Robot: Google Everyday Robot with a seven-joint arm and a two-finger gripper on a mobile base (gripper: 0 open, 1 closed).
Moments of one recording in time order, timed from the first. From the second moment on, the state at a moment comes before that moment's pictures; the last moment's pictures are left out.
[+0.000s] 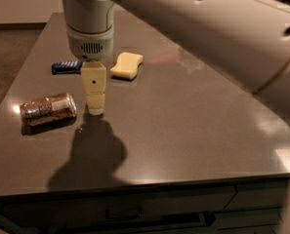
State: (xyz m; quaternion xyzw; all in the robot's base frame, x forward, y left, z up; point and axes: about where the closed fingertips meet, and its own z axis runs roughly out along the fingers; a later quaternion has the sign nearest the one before) arm 0.524 0.109 0.926 -0.77 0.63 -0.01 0.11
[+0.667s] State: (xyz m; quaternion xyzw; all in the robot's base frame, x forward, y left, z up) arm 0.531 0.184 0.894 -0.79 0.61 0.00 0.07
